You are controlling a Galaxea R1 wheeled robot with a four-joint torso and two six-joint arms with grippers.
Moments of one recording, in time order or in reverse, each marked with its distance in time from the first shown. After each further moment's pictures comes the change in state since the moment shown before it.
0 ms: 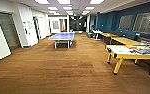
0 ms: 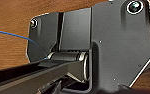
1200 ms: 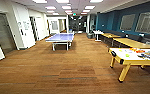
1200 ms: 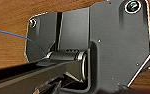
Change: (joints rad) left arm 0.000 0.002 0.000 0.000 -0.001 0.000; right arm -0.003 0.000 -0.004 0.000 0.004 0.000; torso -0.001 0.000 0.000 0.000
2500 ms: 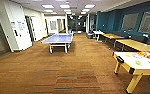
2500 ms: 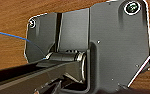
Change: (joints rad) left arm 0.000 0.007 0.000 0.000 0.000 0.000; right arm 0.005 0.000 -0.006 0.000 -0.001 0.000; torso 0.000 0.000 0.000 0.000
